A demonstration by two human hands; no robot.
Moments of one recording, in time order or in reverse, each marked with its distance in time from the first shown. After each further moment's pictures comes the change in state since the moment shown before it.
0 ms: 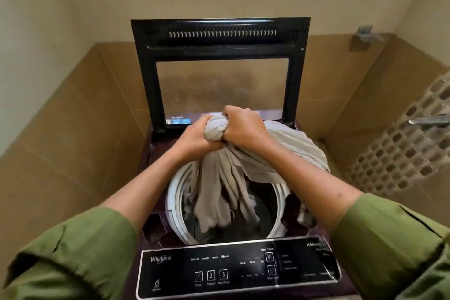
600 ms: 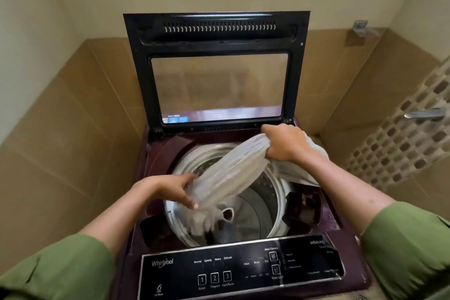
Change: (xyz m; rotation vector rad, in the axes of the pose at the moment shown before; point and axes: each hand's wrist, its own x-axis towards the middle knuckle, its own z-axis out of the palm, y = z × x) left_hand -0.045 -0.090 -0.002 0.314 -0.718 -0.353; right_hand -0.032 0.093 0.001 -0.313 -0.107 0.045
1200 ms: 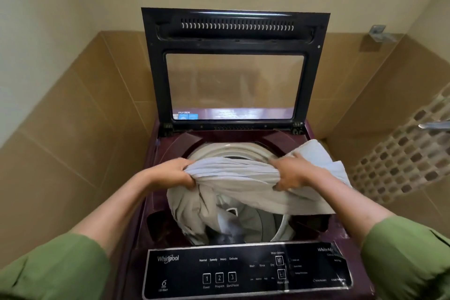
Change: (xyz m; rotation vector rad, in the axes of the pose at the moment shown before) left_hand -0.022 -0.002 -0.014 -0.275 0.216 0.144; right_hand -0.017 0.002 0.042 -0.091 -0.550 -0.117
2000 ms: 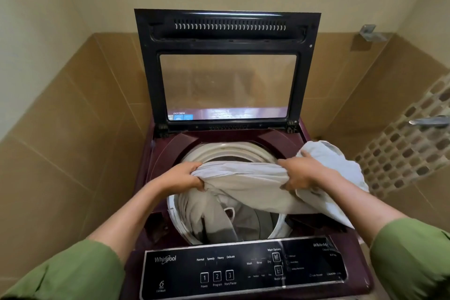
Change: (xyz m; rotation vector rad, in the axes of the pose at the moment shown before) left_hand 0.013 0.010 0.026 0.036 0.060 0.029; right_hand -0.022 0.025 0.007 -0.056 -0.012 0.098
